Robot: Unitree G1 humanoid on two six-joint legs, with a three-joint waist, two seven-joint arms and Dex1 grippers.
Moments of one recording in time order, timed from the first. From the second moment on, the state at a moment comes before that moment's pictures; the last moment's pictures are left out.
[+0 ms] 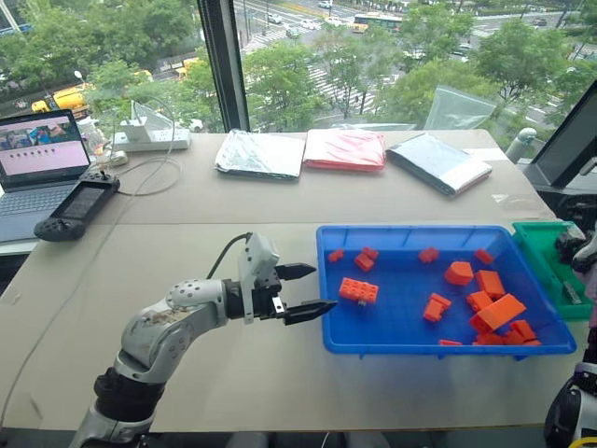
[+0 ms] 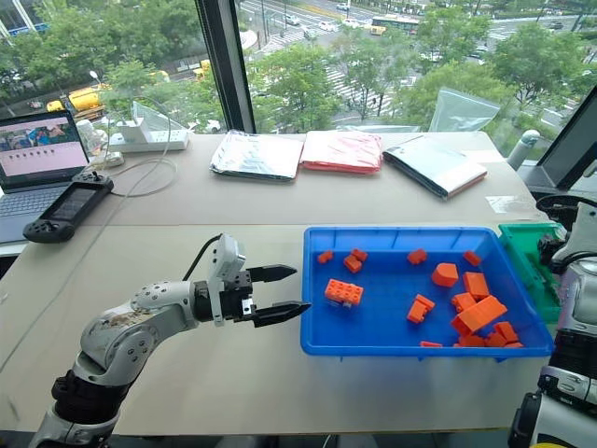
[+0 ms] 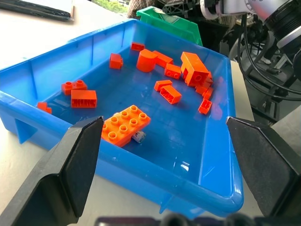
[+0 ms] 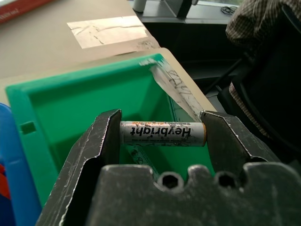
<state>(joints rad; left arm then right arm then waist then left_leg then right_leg) -0.35 0.49 -0.13 -0.42 -0.67 0.75 -0.77 -0.54 -0.75 -0.51 0.28 0.10 0.83 0.06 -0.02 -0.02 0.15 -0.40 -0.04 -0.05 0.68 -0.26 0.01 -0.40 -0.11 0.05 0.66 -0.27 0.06</state>
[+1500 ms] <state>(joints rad) -0.38 0.49 -0.14 -0.39 -0.65 0.74 -0.80 -0.56 -0.86 0.33 -0.19 0.15 0.50 1.10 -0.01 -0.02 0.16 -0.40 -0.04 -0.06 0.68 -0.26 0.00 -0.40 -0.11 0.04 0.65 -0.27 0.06</state>
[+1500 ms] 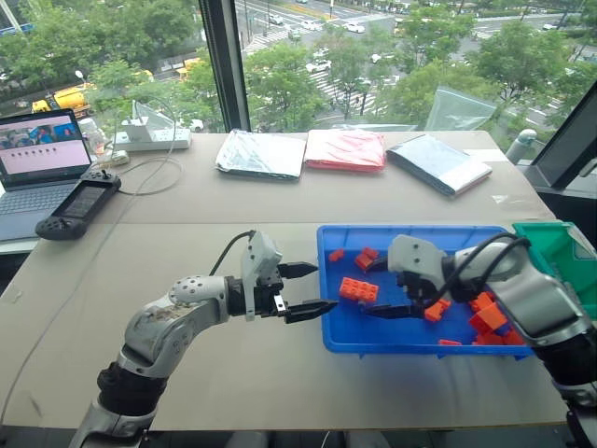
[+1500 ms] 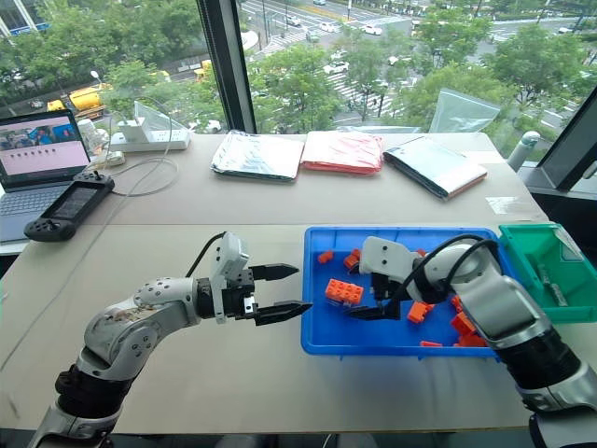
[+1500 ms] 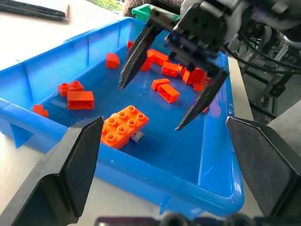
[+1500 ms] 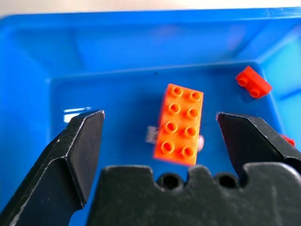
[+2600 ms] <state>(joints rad) -0.37 0.50 -0.14 -0.40 -0.65 0.74 -0.79 -0.58 -0.73 0.25 -0.20 0.11 0.74 0.99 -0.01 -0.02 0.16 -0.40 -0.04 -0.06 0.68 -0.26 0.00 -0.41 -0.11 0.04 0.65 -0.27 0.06</state>
